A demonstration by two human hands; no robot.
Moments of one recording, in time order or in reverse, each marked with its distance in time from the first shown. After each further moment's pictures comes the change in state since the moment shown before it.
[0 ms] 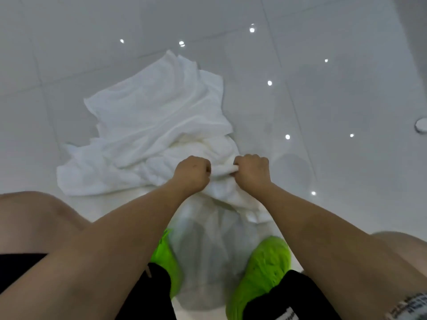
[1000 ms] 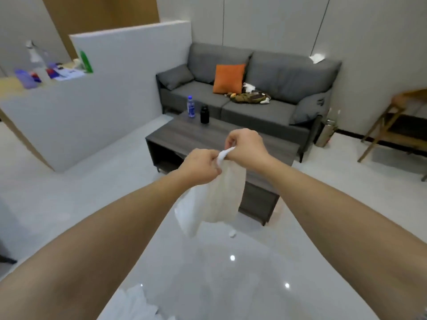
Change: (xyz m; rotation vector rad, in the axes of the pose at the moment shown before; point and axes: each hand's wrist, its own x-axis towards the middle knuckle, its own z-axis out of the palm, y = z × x) left_hand -0.495 0.631 -0.530 0.122 0.321 0.955; right_hand -0.607 0.146 -0.767 0.504 0.975 0.334
